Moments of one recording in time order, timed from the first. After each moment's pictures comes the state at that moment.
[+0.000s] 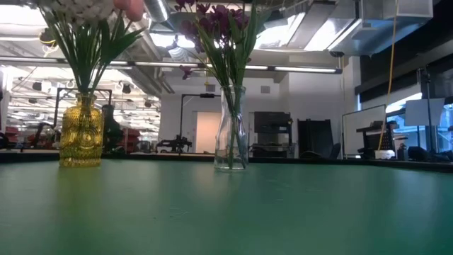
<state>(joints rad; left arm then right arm) 0.27 0.33 0.76 -0.58 0.33 -0.36 0.10 1.41 1.28 -0.04 -0.40 -0.05</state>
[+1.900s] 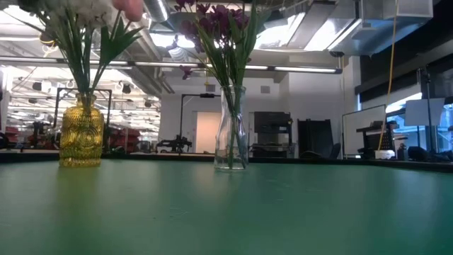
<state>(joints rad) 0.27 0.37 1.09 -1.06 0.04 -0.62 0.11 1.41 1.28 -0.02 -0.44 -0.01</state>
